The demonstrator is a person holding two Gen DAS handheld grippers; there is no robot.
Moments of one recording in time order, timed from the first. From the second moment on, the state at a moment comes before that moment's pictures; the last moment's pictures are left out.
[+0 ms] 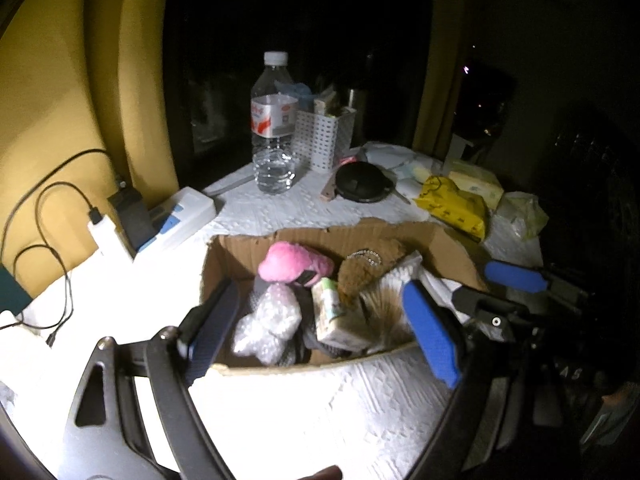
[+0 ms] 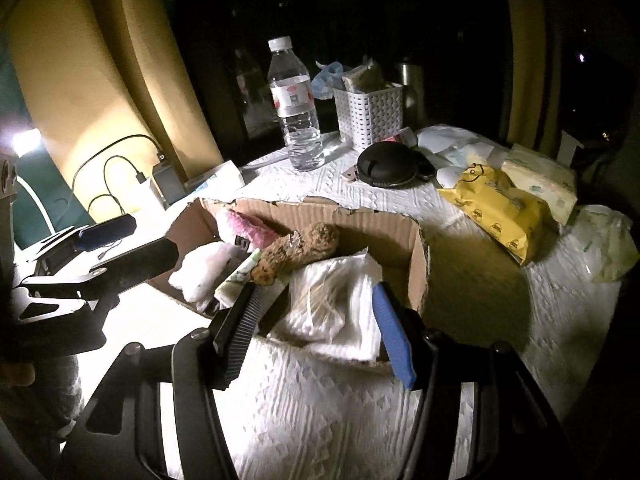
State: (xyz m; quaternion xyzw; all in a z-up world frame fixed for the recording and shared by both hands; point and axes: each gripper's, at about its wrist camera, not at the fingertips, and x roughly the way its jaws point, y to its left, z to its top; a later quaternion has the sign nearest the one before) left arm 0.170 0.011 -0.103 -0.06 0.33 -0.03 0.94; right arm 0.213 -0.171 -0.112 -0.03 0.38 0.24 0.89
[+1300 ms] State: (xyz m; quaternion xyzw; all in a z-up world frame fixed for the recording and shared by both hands) left arm 0.082 -0.006 -0.021 -0.04 0.28 -0.03 0.96; right arm 0.119 -0.191 -0.032 -0.04 0.31 0.22 0.92
